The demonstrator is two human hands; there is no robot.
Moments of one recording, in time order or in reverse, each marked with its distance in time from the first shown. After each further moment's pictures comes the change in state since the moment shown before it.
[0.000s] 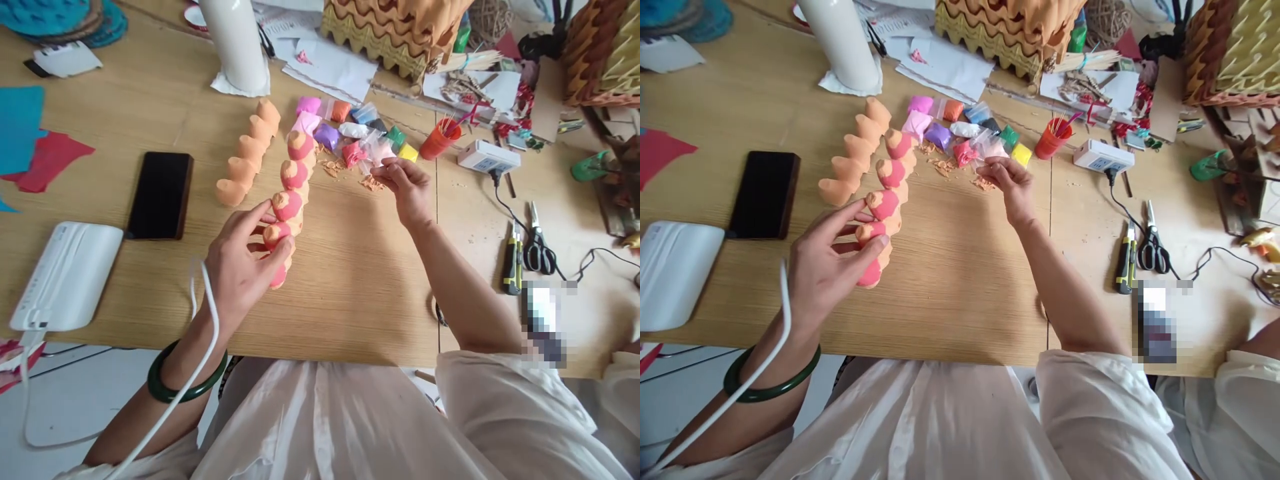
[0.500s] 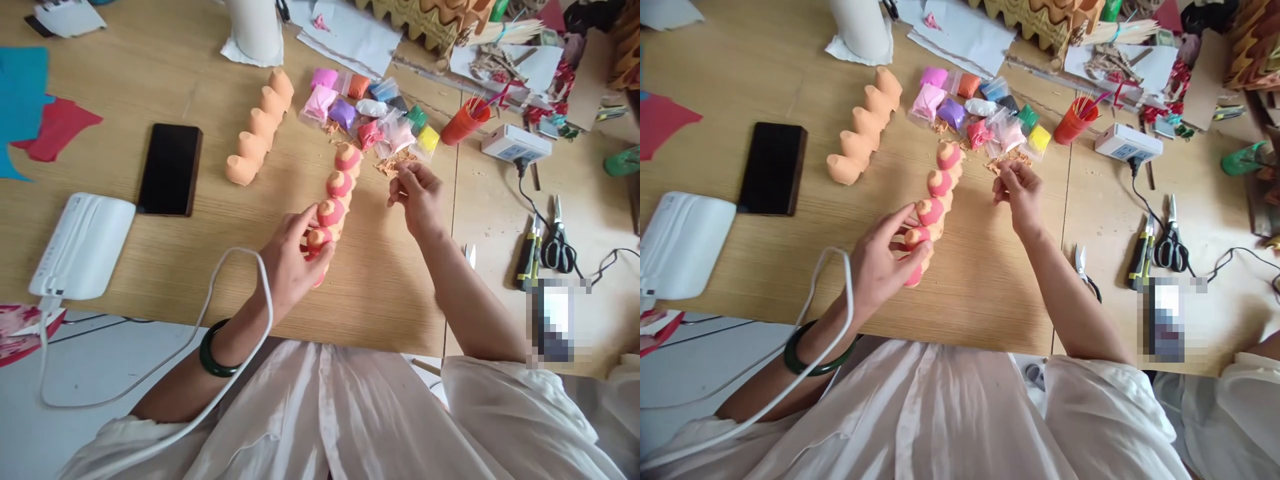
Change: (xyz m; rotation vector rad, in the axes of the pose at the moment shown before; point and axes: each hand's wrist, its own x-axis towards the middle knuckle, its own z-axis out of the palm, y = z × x) left_hand -0.021 0.005 0.036 -0.024 -0.158 0.008; right_hand -0.025 0.010 0.006 -0.090 0.035 0.175
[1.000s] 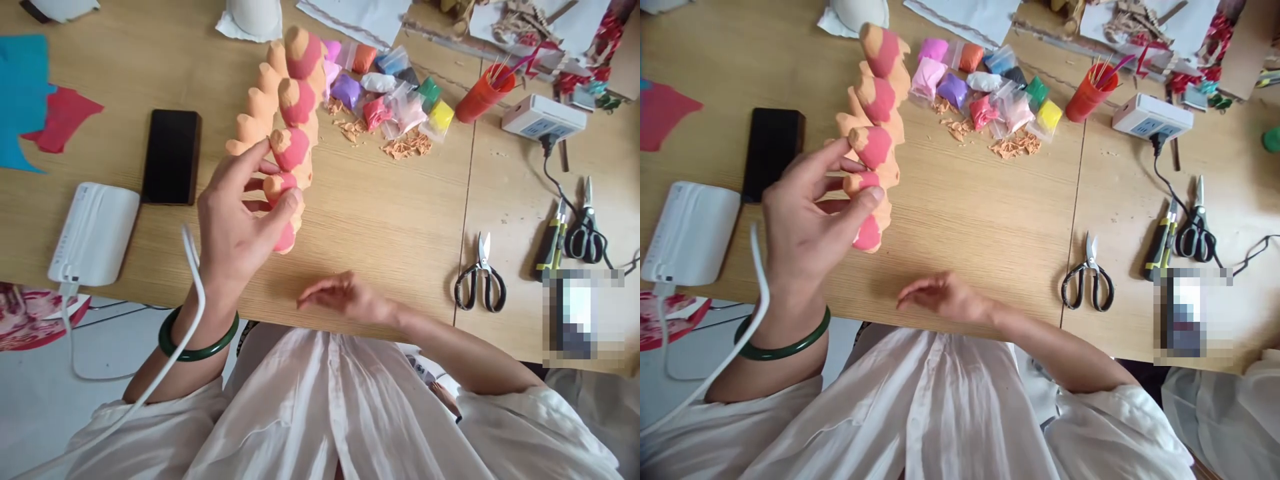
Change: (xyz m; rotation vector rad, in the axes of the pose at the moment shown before) left_hand 0.019 0.015 -0.052 0.018 0.194 0.018; right_hand -0.162 0.000 0.069 0.086 -0.811 0.409
